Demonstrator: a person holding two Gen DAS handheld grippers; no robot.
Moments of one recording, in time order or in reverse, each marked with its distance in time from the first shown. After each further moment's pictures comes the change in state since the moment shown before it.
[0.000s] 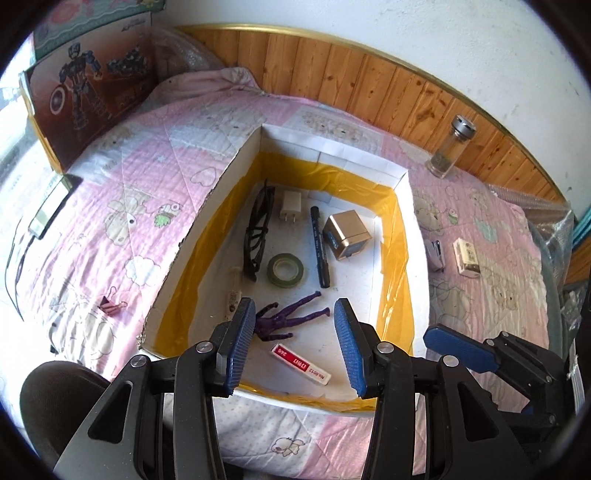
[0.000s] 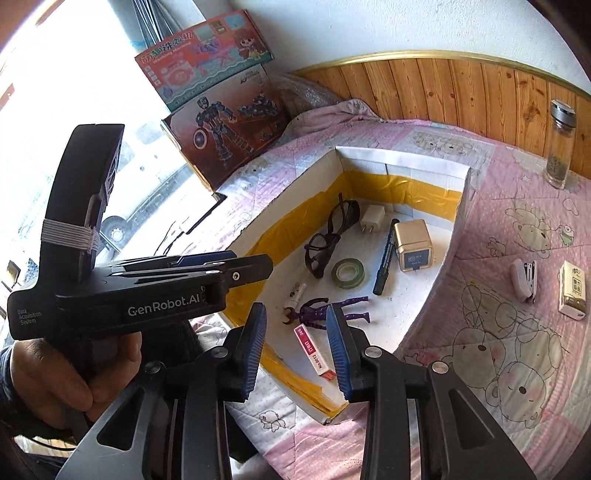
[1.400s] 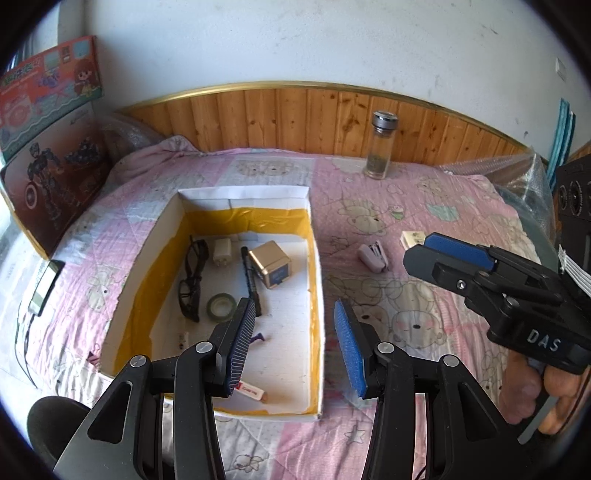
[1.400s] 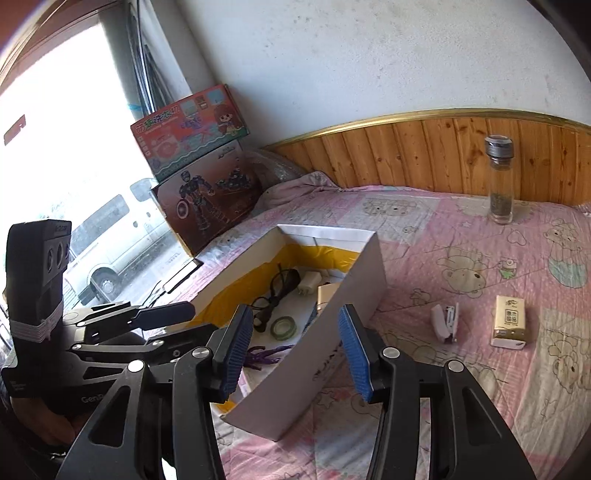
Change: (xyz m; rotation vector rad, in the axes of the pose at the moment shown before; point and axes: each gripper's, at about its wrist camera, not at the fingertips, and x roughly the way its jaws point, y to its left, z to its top) left arm -0.022 -0.113 -0.023 0.258 -0.141 -0.043; right arm -0.082 -0.093 -0.008 0.038 -0.272 -0.064
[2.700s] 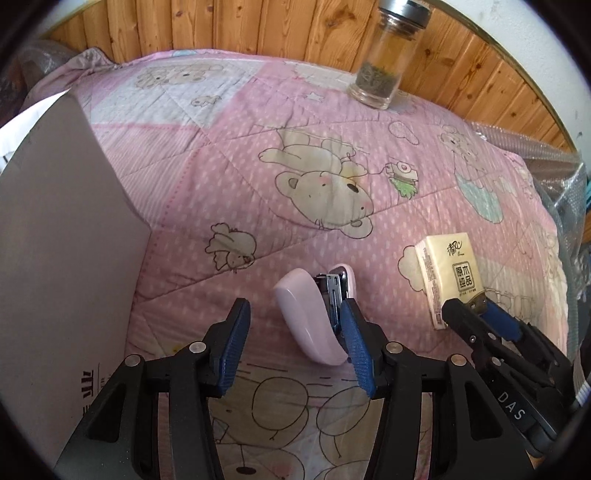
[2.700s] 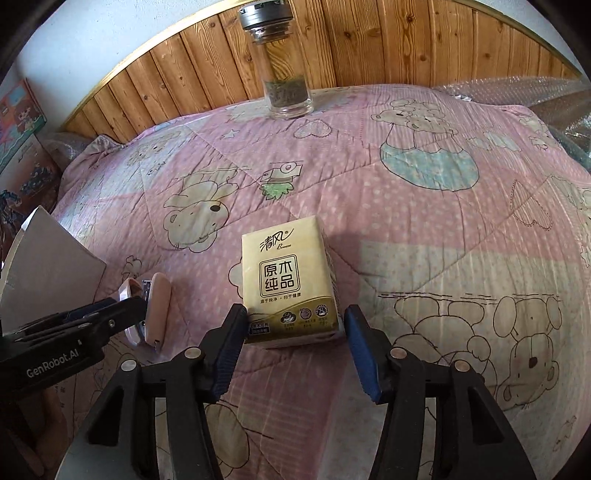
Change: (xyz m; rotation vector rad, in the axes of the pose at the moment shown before) left arm 0.276 -0.104 0.056 -0.131 0.273 -0.087; right arm 0.082 -0.246 -0.027 0.273 0.248 -0.525
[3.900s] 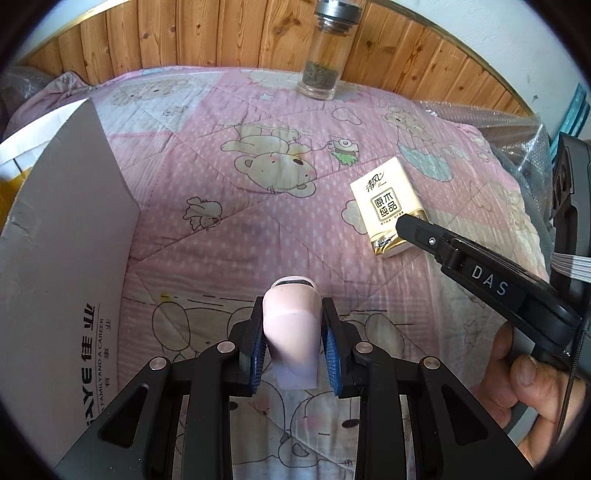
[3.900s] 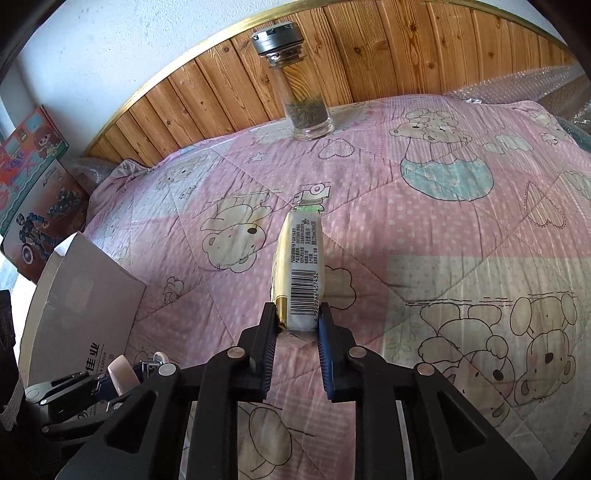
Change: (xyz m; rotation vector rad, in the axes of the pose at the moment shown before) left arm -0.049 -0.011 -0.040 0.105 -0.028 -0.070; right arm -0.022 0.009 0.002 0.044 -0.068 0.125
